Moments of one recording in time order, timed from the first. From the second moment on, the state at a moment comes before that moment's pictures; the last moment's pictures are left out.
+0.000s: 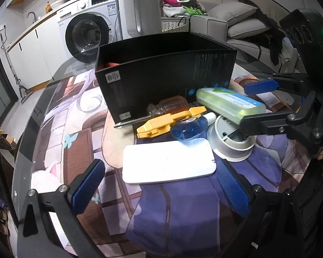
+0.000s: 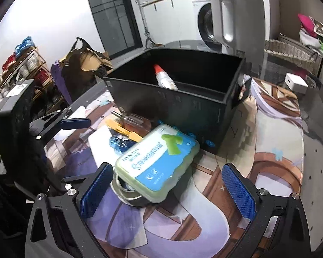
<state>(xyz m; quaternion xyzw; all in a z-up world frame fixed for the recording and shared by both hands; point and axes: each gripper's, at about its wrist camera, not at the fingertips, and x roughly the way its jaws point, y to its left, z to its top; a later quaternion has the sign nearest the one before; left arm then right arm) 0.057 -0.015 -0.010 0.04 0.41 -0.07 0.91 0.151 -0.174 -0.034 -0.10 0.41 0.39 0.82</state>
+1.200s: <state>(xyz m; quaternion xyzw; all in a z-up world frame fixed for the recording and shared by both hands) 0.062 -0.014 -0.014 0.00 0.40 -0.05 0.91 0.159 -0.188 -0.047 -0.17 0.42 0.31 0.84</state>
